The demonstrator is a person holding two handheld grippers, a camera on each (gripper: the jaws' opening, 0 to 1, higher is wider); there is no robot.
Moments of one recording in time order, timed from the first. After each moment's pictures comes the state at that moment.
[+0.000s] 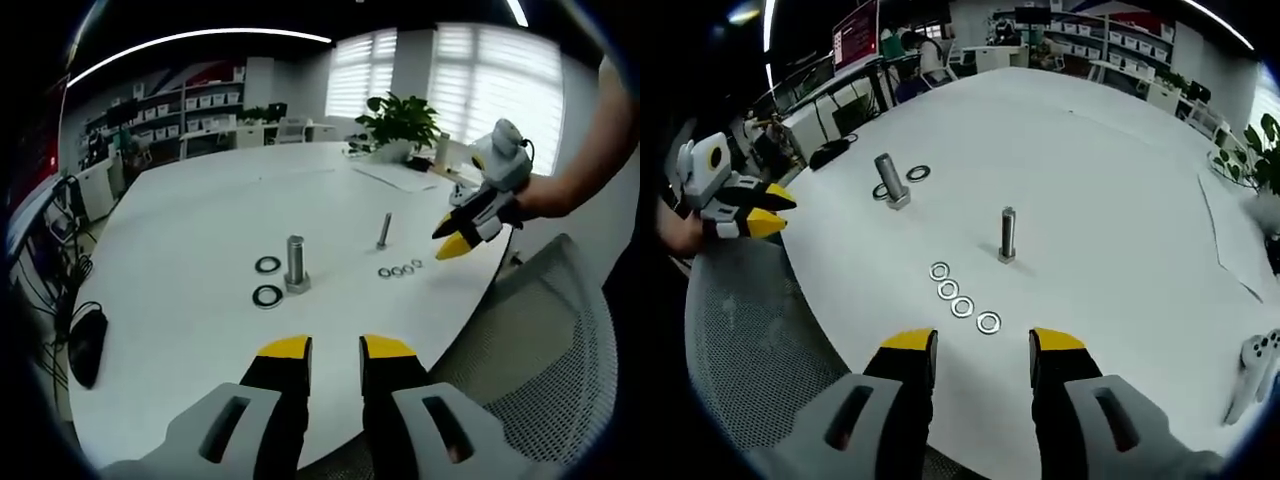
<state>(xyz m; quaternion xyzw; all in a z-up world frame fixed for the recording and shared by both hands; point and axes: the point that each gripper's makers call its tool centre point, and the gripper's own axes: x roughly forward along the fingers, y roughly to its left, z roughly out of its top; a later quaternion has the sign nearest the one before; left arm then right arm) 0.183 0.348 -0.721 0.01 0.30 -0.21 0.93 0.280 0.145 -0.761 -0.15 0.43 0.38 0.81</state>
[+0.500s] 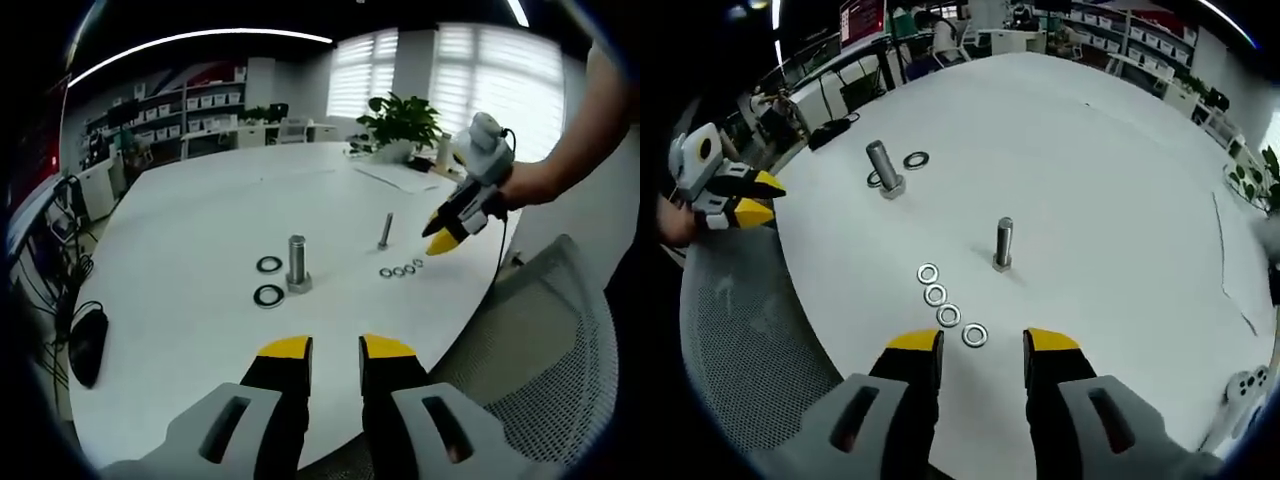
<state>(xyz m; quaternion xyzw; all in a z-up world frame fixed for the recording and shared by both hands) 0.184 0.350 -0.722 0.01 0.30 -0.21 0.93 0.293 0.150 -0.771 -0.22 0.45 0.40 0.77</state>
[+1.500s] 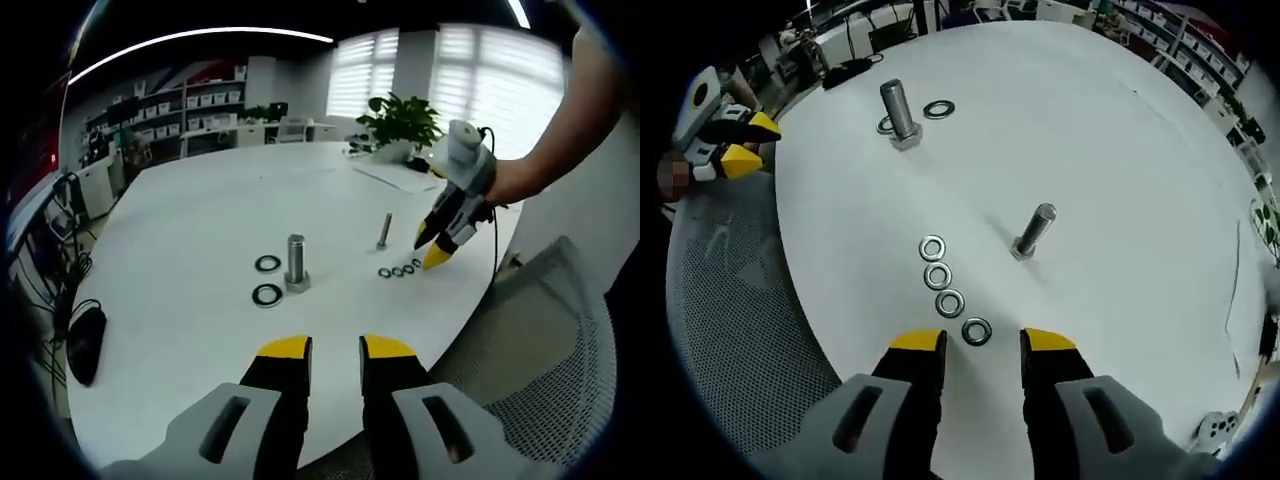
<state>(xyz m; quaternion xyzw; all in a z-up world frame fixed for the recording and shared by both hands) 0.183 0.349 -0.722 0.00 0.30 -0.21 0.93 0.291 0.152 -0.792 -0.29 0.49 0.42 0.71</state>
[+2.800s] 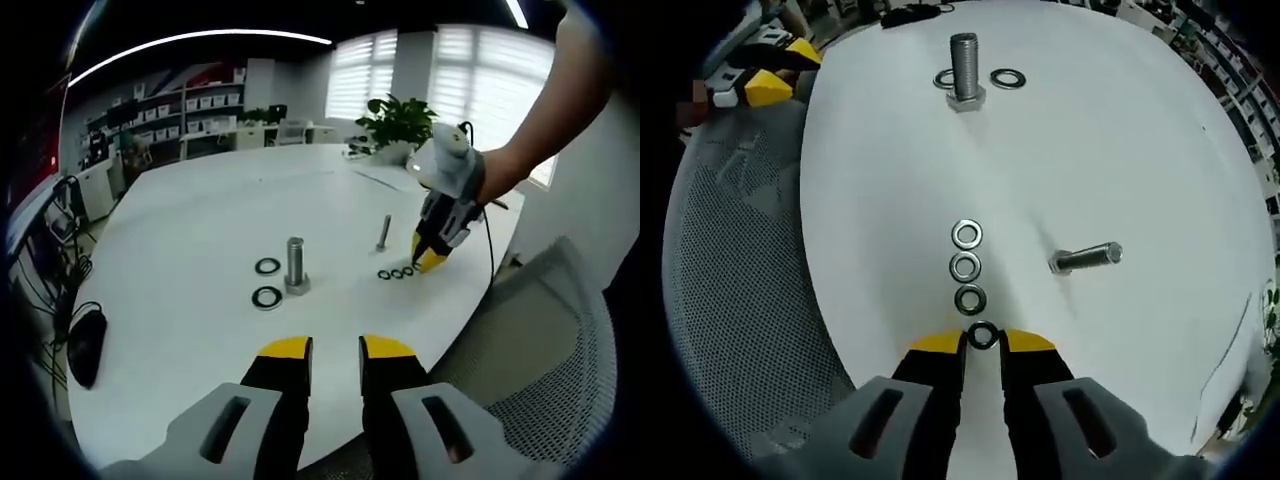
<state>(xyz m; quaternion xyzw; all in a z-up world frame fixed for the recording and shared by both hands) 0.184 0.348 -0.721 0.01 0.29 -0.21 0.93 0.280 0.159 -0.801 -0.40 0.50 0.48 0.60</state>
